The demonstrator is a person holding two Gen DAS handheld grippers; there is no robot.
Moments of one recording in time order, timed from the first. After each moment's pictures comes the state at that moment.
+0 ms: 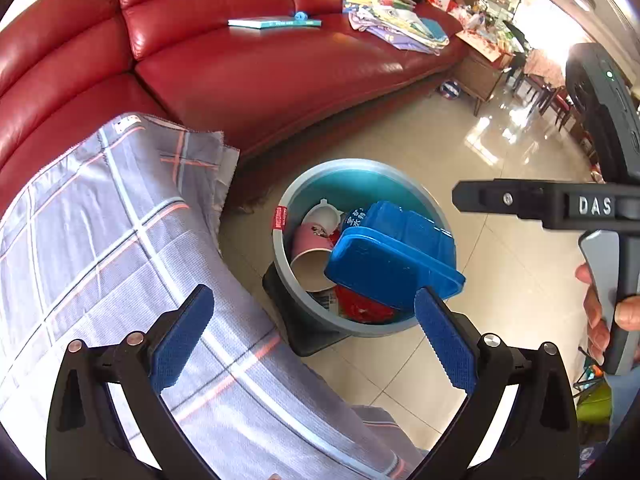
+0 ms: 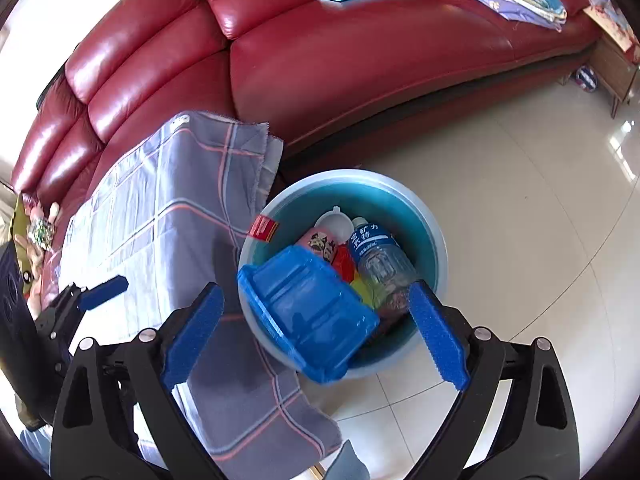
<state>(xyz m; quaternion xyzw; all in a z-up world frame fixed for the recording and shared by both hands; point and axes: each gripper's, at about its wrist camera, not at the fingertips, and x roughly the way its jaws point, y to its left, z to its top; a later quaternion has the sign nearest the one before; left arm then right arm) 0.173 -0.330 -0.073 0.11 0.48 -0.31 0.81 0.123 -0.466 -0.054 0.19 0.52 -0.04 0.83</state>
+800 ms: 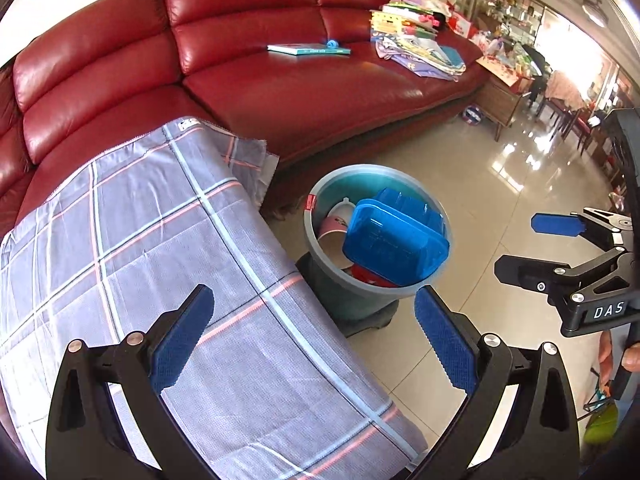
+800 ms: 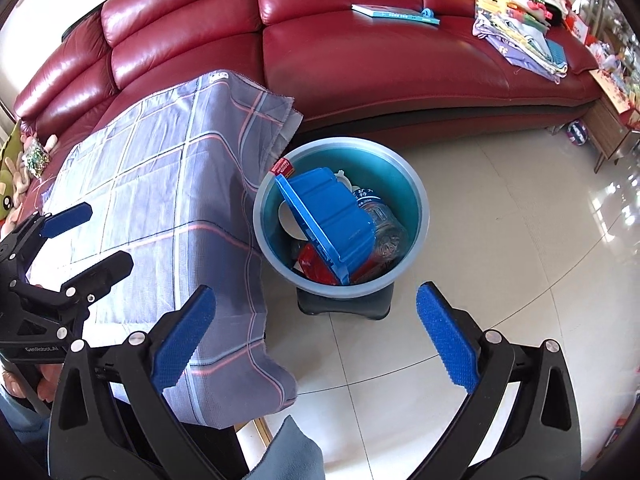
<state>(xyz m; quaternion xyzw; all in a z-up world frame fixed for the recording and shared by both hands) 0.103 -0.274 -0.035 0.10 0.45 -0.26 0.85 0.039 -0.406 -0.029 0.09 0.52 -0.04 0.85</state>
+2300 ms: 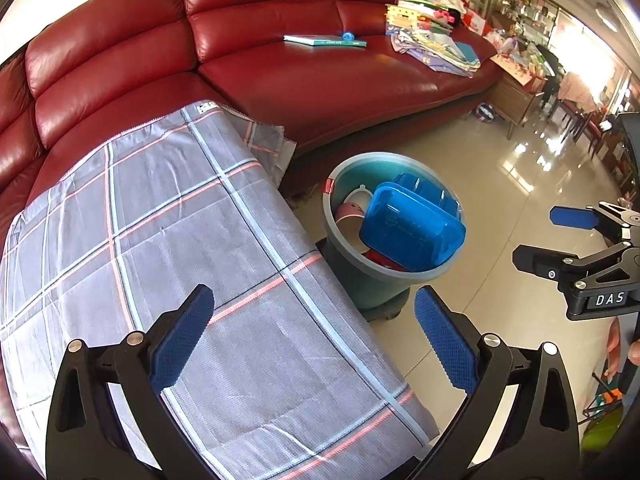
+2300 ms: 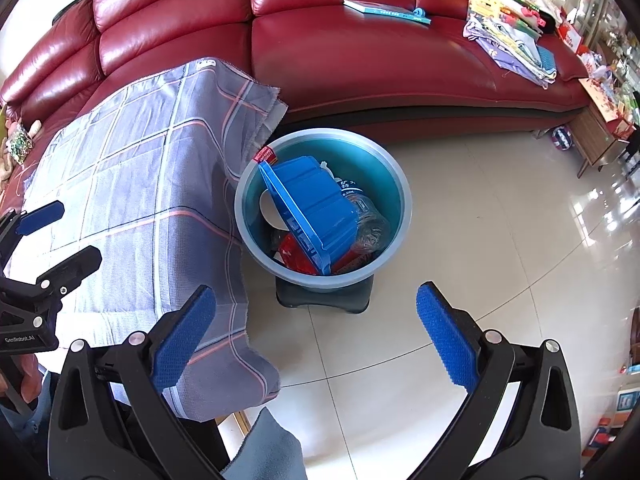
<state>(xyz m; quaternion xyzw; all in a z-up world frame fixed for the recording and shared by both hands) 0.098 -0.260 -0.041 0.10 0.46 -0.24 0.85 0.039 -0.404 -0.037 0.05 0.53 -0.07 0.84</state>
